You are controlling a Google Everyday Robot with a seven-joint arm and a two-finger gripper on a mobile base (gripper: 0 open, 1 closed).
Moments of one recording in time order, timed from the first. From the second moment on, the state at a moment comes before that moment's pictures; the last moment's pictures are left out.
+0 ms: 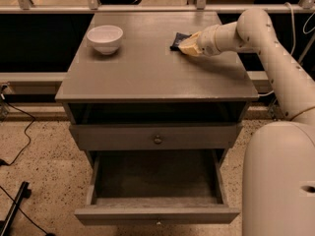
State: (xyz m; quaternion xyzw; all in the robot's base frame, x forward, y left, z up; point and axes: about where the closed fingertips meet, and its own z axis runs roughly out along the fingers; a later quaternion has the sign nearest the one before) arm 0.841 -0.111 0.839 -0.52 0.68 0.12 0.50
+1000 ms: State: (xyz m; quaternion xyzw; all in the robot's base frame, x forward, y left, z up) arm 0.819 -0.056 0.896 -0.53 0.63 0.12 0.56
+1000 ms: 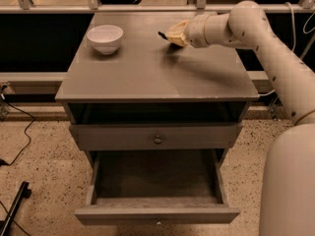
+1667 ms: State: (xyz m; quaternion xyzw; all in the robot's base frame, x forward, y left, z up) arm 0.756 -0.020 0.962 -0.52 0.63 0.06 0.57
